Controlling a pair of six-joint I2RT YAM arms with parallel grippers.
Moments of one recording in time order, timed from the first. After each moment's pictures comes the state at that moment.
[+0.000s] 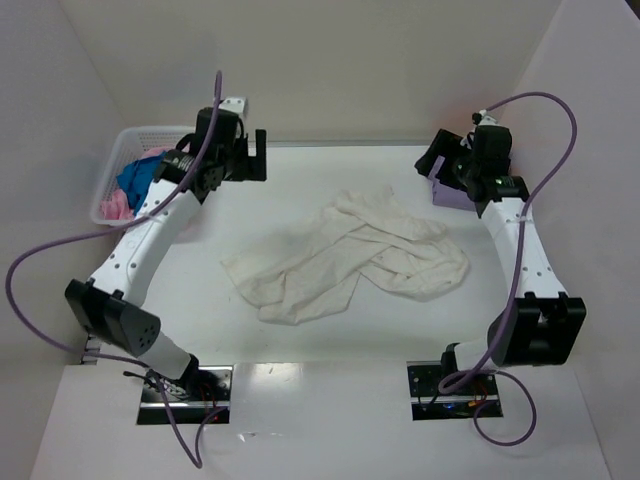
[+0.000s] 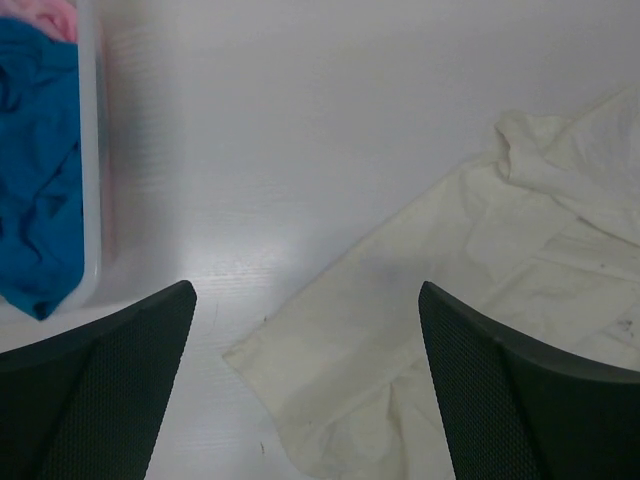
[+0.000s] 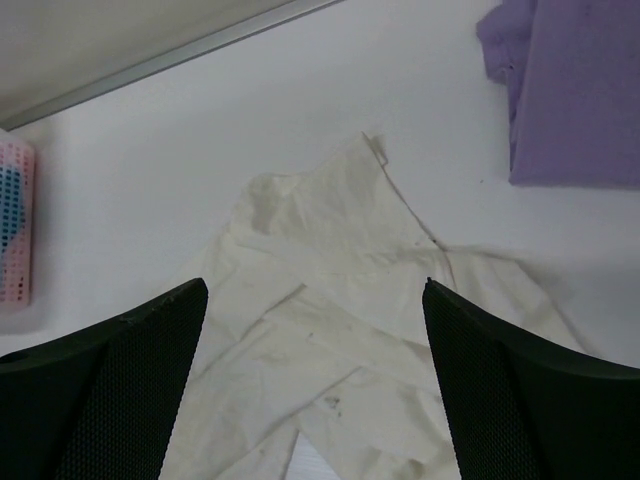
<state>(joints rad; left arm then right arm) -0.37 1.59 1.79 -0.82 -0.24 -0.20 -0.02 1.38 1.34 -0.47 -0.15 0.40</state>
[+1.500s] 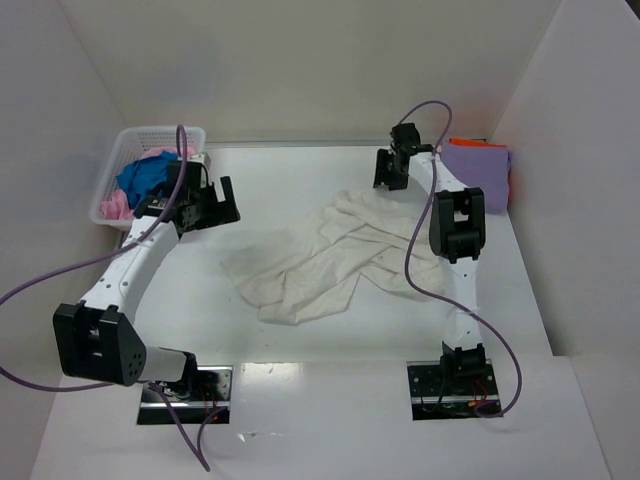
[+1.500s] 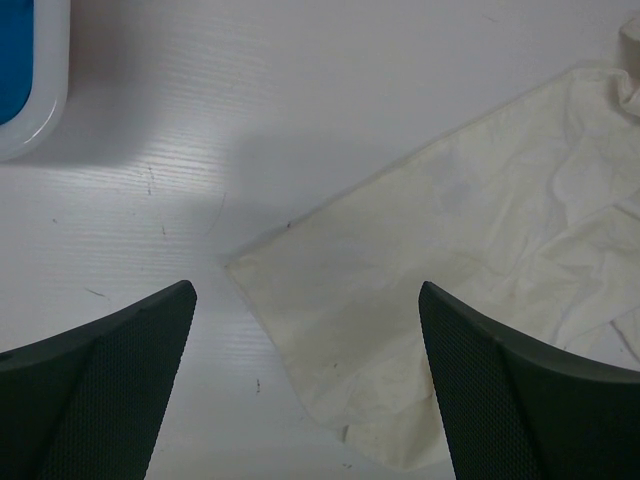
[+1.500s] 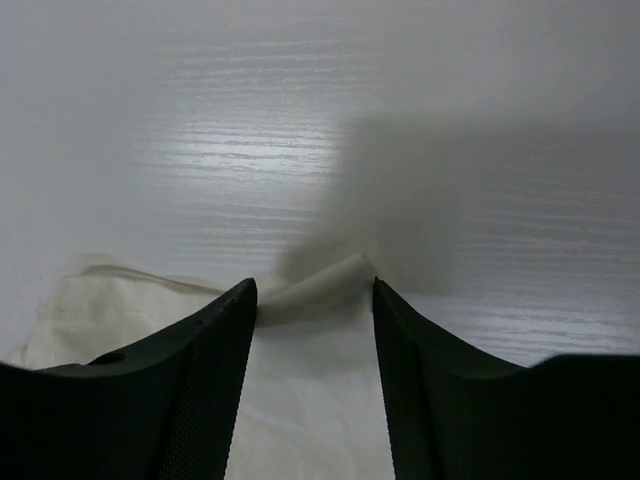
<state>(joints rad) -0.12 1.36 1.19 -0.64 -0.01 -0.34 0.14 2.41 2.05 -0.59 -0.09 0.27</state>
